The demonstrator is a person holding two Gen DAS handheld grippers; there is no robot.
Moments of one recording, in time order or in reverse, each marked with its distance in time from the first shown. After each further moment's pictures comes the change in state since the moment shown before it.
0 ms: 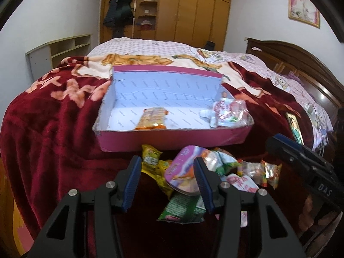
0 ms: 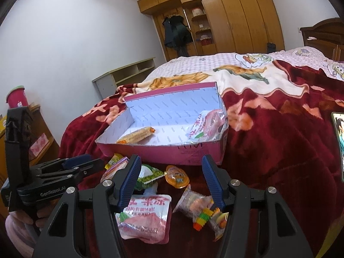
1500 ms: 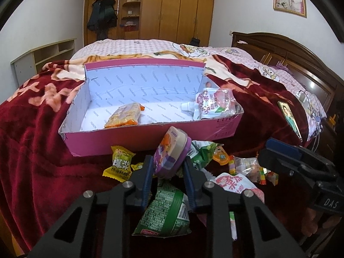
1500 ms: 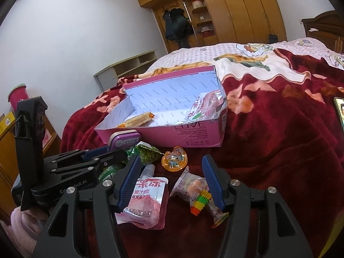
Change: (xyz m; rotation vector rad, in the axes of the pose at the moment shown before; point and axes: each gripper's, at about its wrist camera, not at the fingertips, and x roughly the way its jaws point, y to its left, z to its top) left arm 0.032 -0.020 -0.006 0.070 -0.005 -0.066; right arm 0.004 -0.008 -0.016 0.016 0.049 0.033
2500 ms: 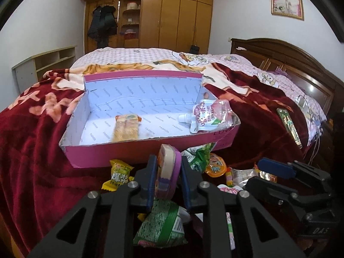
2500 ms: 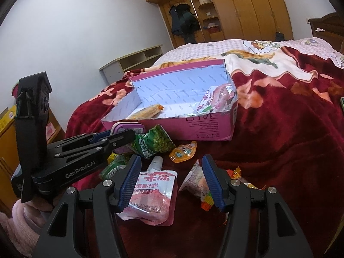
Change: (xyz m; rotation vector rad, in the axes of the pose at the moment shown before) left arm -0.006 -0.005 0.009 -0.001 -0.058 0.005; right arm 0.004 0.010 -0.006 -0.020 0.035 0.036
